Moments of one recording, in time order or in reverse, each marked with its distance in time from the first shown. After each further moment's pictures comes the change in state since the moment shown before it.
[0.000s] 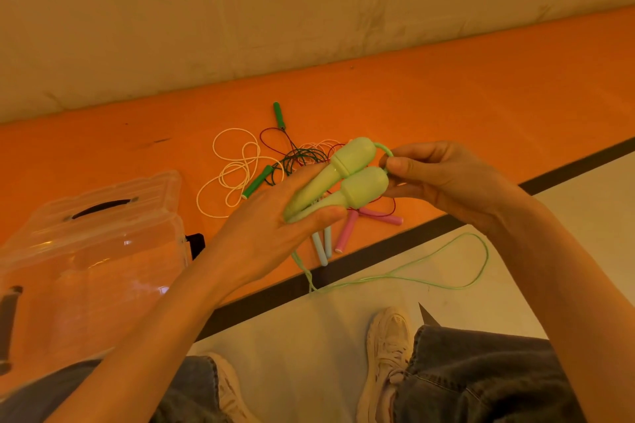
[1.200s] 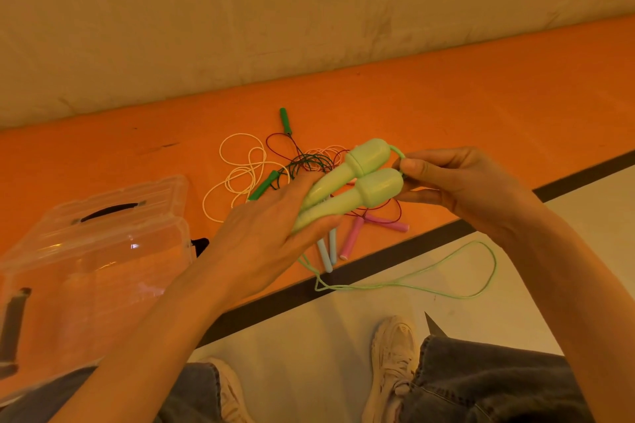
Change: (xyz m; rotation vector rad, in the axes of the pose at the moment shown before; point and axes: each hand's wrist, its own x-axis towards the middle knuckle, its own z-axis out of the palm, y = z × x) left_hand -0.005 -0.001 -0.006 0.420 0.014 0.035; right_hand -0.004 -0.003 0.000 -0.062 0.117 -0.051
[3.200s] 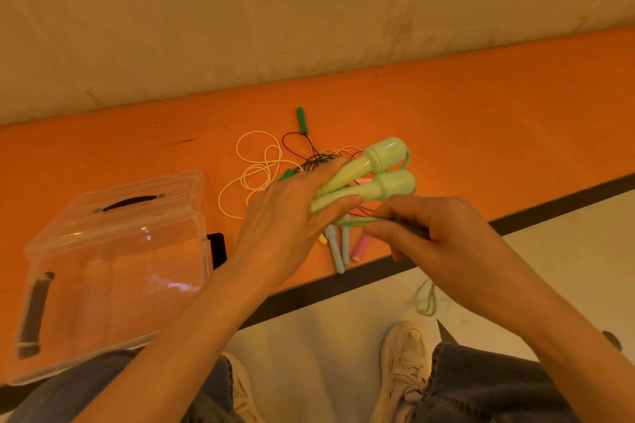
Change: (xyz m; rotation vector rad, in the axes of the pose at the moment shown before) left_hand 0.010 0.002 0.006 -0.132 0.170 -0.149; right_hand -0.046 0.003 0.060 -0.851 -0.097 -0.370
